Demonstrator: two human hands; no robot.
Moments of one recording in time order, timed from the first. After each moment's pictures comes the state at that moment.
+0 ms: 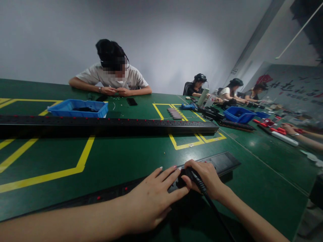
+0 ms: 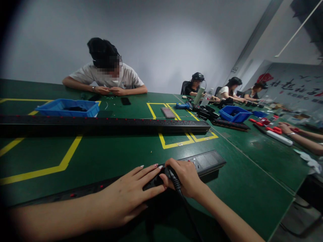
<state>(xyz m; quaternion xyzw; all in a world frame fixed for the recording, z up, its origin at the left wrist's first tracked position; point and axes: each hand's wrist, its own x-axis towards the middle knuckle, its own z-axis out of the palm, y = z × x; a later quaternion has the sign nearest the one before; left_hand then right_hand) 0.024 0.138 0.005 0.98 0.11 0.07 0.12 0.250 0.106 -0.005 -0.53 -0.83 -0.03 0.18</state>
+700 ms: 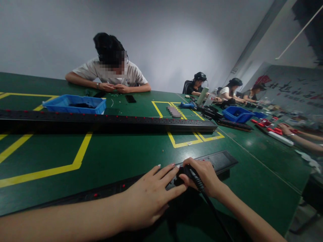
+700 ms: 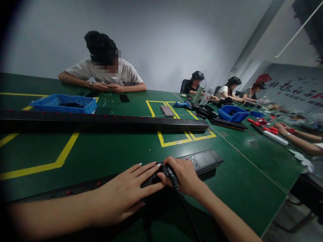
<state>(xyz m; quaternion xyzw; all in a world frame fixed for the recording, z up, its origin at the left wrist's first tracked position) 0.023 0.138 0.004 0.98 0.11 0.07 0.12 0.250 0.104 0.000 -0.54 -0.82 0.01 0.17</state>
